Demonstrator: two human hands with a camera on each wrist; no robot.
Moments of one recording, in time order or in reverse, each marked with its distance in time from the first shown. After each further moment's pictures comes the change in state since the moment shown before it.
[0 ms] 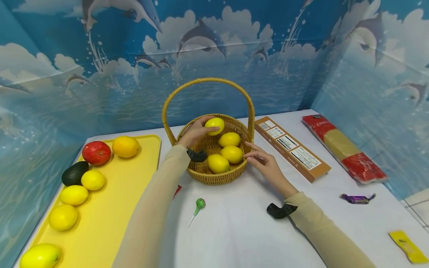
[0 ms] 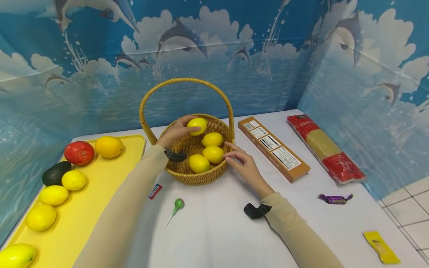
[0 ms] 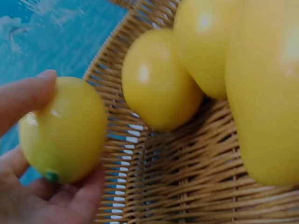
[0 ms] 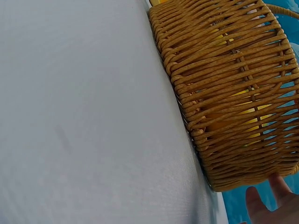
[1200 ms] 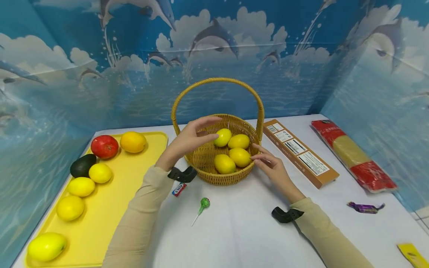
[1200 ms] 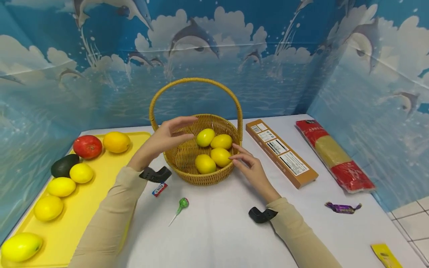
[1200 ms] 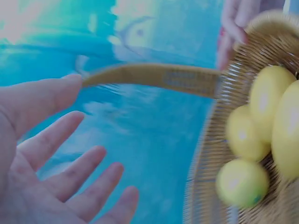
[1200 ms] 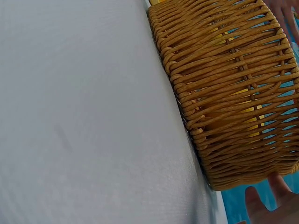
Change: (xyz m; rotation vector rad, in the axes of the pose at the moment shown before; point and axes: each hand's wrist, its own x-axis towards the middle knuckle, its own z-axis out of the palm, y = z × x) left_hand -0.106 0.046 -0.013 0.271 -0.102 0.355; right_hand 0.003 0.000 0.004 0.001 0.004 0.009
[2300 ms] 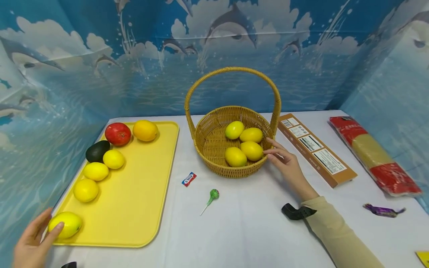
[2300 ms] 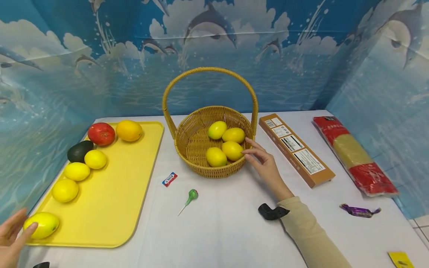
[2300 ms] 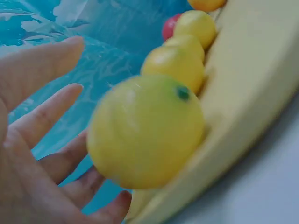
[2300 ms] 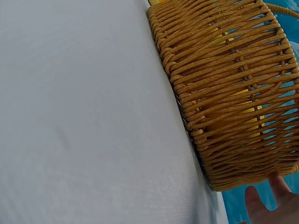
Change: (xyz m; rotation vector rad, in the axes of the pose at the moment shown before) left_hand -0.399 -0.090 -0.077 0.066 1.189 -0.648; right_hand 0.007 0.027 -0.002 0.027 -0.009 -0.008
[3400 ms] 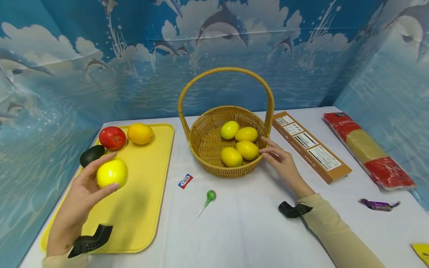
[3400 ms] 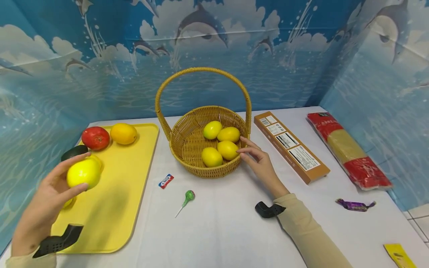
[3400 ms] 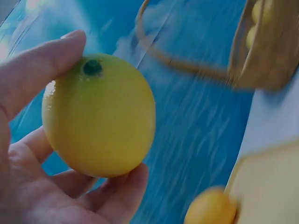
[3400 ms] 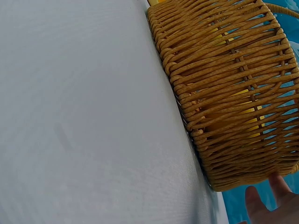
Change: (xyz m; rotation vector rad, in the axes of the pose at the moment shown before) left_hand -0.008 0.149 0.105 -0.161 -0.771 0.324; right_hand 0.000 0.007 -0.001 0.036 0.010 -0.025
